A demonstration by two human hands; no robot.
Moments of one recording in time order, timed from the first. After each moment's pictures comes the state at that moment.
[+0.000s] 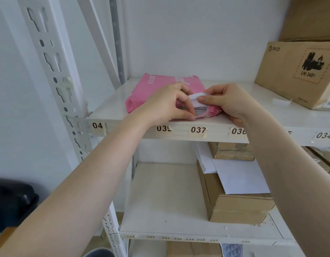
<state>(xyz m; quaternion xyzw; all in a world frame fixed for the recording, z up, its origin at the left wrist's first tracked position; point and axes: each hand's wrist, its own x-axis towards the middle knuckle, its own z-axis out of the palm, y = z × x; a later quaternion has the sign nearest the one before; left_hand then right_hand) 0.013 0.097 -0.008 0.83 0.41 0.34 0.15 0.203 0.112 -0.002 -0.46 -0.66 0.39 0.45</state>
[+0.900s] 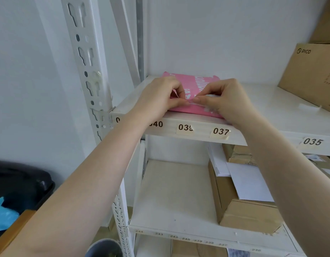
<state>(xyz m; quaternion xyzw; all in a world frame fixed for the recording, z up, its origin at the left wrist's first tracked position) -0.044 0.100 -0.013 0.78 0.48 0.41 0.03 0.145 0.101 -0.002 -0.42 -0.76 0.23 0.44</state>
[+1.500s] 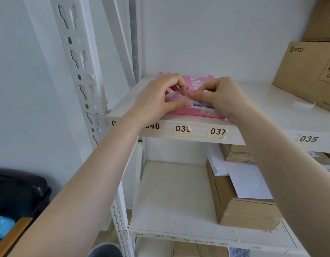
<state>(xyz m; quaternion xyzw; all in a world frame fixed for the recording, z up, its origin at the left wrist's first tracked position) -0.044 0.092 -0.014 0.80 0.39 0.45 0.07 0.140 0.109 0.007 -0.47 -0.73 0.27 0.43</state>
